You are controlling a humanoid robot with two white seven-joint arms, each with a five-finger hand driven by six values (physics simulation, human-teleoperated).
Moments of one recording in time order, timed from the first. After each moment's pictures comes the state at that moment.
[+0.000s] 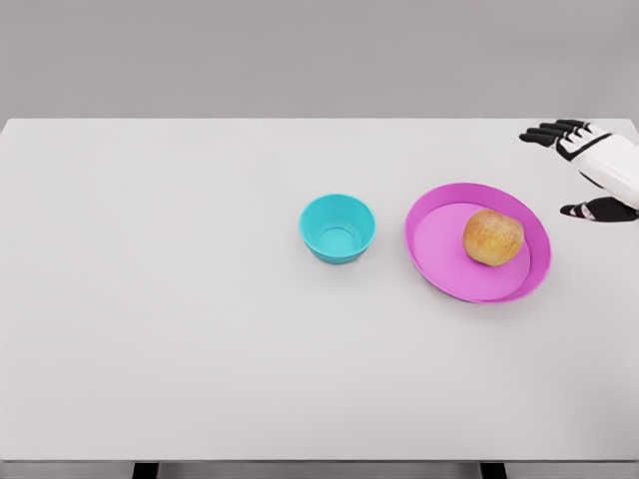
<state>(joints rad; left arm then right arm) 0.01 0.00 0.02 -0.08 -0.09 0.00 0.06 -0.27 -0.90 0.24 -1.43 0.37 -0.61 0.12</state>
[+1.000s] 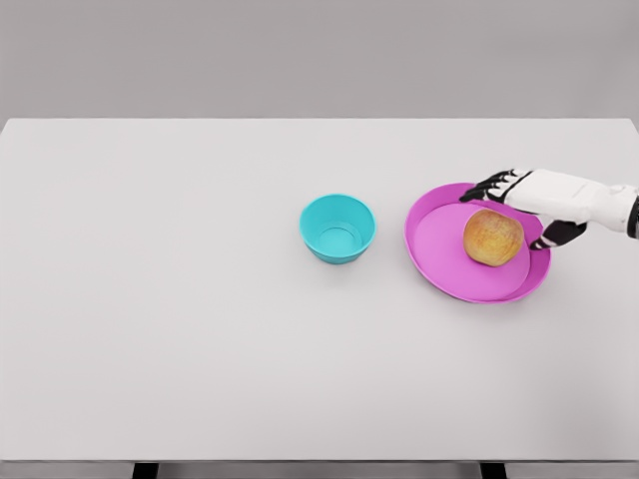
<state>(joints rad) 0.01 0.00 0.02 -0.08 -0.09 0.00 0.06 -0.51 -0.83 0.43 -1.36 0.37 -0.61 0.61</state>
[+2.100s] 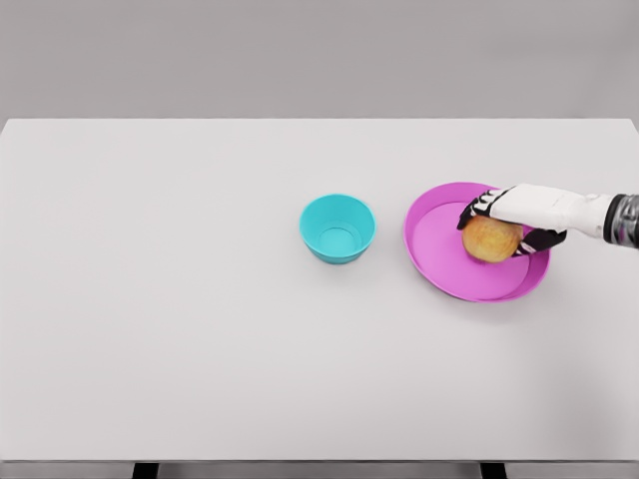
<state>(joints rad) 0.01 0.00 0.02 -0.08 -0.09 0.00 0.06 -0.57 -0.79 0.53 -1.27 0.38 -0.61 0.61</state>
